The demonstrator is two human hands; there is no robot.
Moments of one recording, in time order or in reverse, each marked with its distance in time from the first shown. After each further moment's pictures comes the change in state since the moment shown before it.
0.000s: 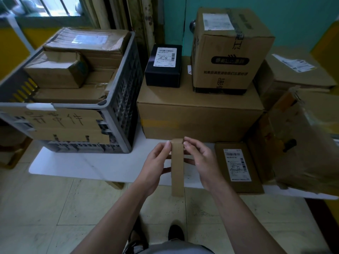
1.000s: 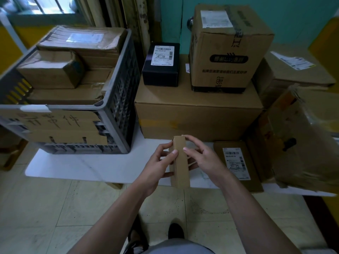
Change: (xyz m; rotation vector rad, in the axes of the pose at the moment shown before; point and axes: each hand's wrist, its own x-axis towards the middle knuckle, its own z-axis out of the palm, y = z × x) left_hand 0.013 -0.014 -0.008 0.086 -0.092 -0.085; right_hand 0.013 -0.003 -0.022 -0.230 -0.189 0.053
